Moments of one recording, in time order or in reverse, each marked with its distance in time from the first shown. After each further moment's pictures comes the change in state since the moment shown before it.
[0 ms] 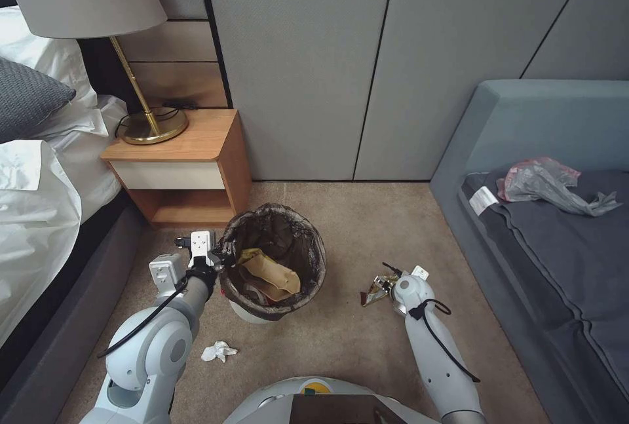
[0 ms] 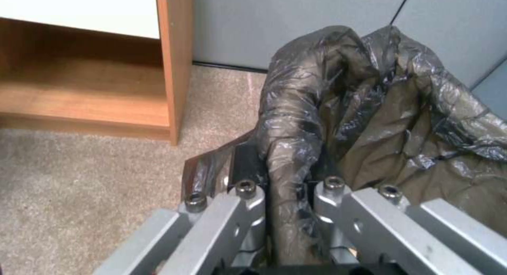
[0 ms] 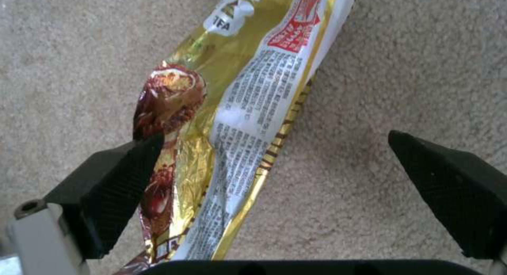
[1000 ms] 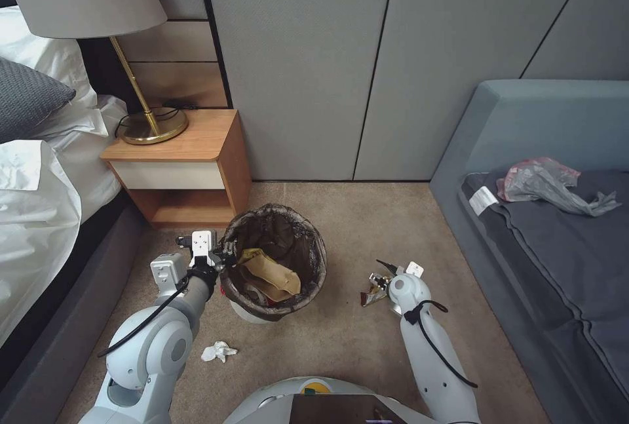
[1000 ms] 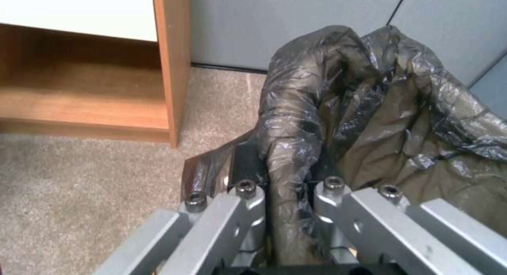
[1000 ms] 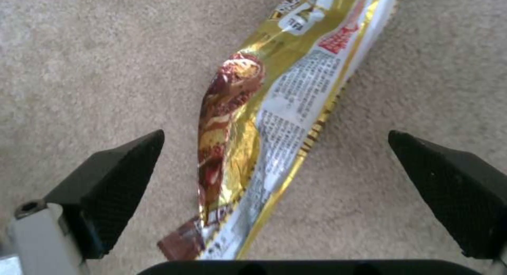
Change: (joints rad) left arm -0.001 0.006 0.000 0.003 0.014 0.000 0.018; right arm -0.027 0.027 -0.027 0.083 -0.055 -0.035 0.015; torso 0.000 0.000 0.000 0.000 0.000
